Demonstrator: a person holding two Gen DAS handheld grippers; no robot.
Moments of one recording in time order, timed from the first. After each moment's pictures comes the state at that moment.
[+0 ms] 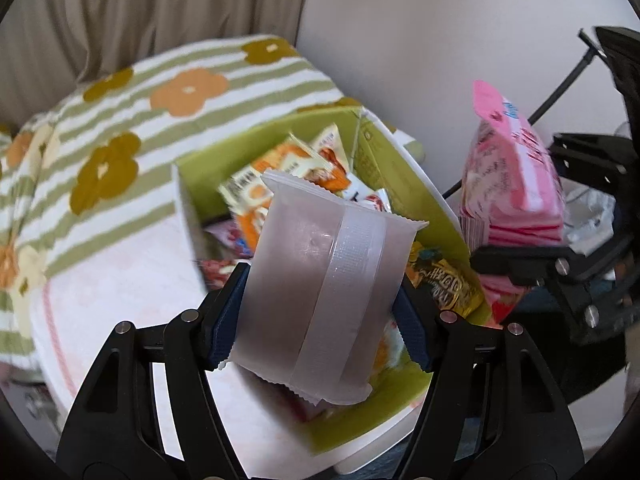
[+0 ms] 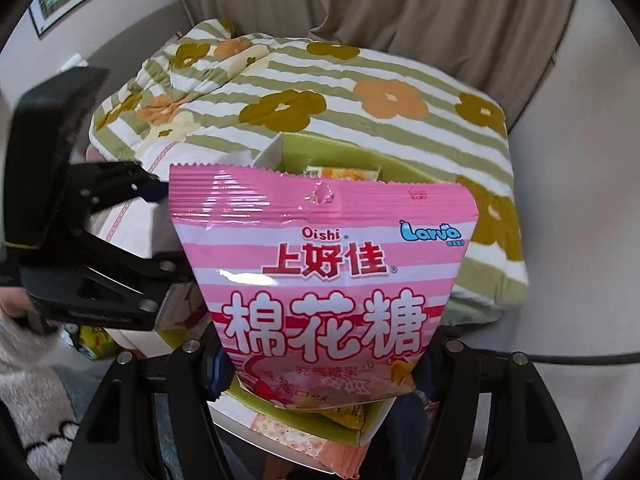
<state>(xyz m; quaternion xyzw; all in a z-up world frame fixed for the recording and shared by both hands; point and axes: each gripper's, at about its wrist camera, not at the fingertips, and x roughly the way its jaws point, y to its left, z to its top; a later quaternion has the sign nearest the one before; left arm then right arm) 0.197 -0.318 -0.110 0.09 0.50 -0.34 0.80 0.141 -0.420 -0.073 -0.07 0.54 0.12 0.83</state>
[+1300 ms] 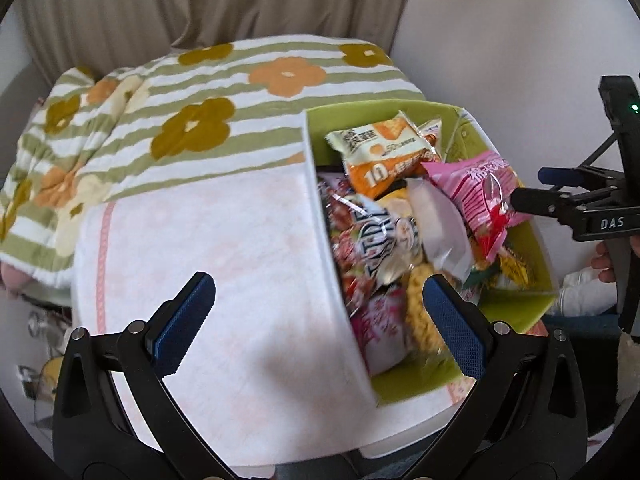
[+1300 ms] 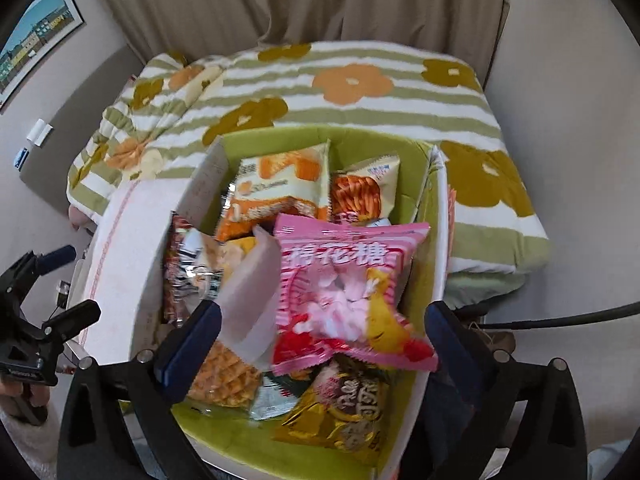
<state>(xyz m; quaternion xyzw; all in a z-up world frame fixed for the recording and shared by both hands) 0.161 -0.225 -0.121 0.05 0.49 -0.18 0.85 0.151 -0.450 -0.119 0.04 0.53 0.07 0.84</state>
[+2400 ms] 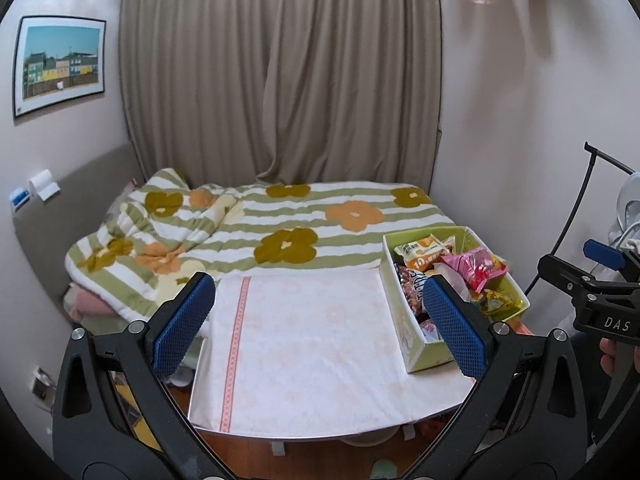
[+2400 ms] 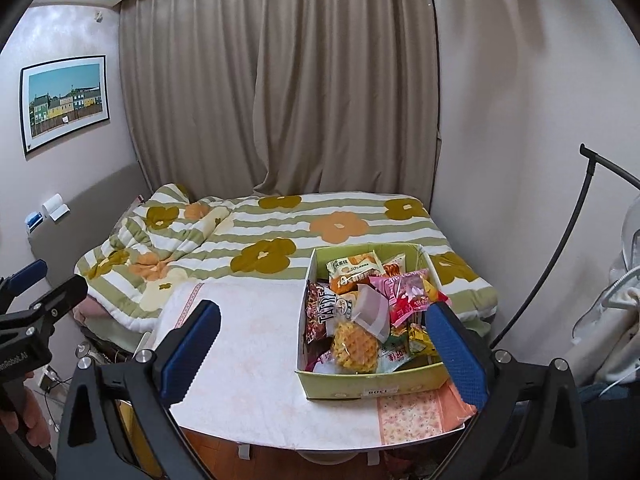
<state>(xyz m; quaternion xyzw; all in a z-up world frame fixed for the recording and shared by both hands) -0.048 -0.062 0.027 0.02 0.23 -0.10 0.97 -0.078 -0.272 0.016 0.04 0.27 -0.05 0.96</state>
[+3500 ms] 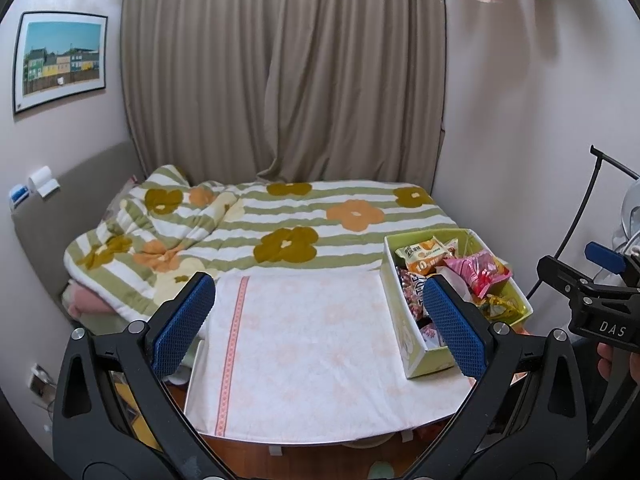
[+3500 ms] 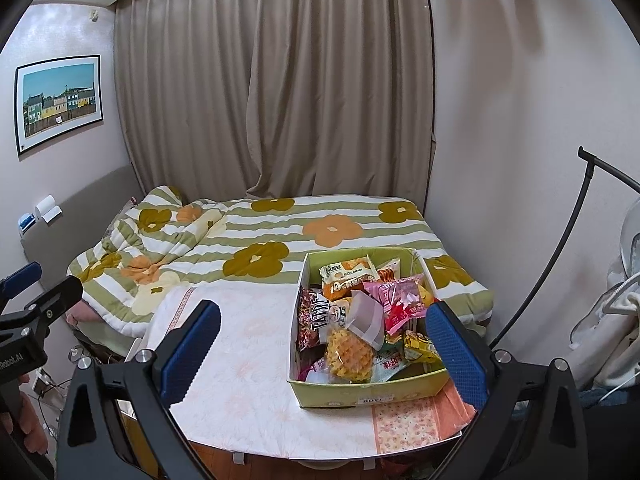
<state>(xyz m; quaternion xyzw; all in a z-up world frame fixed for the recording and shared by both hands) -0.045 -0.064 0.026 0.02 0.24 -0.10 0.97 -0.074 -0.271 0.019 0.03 0.27 -0.06 0.96</state>
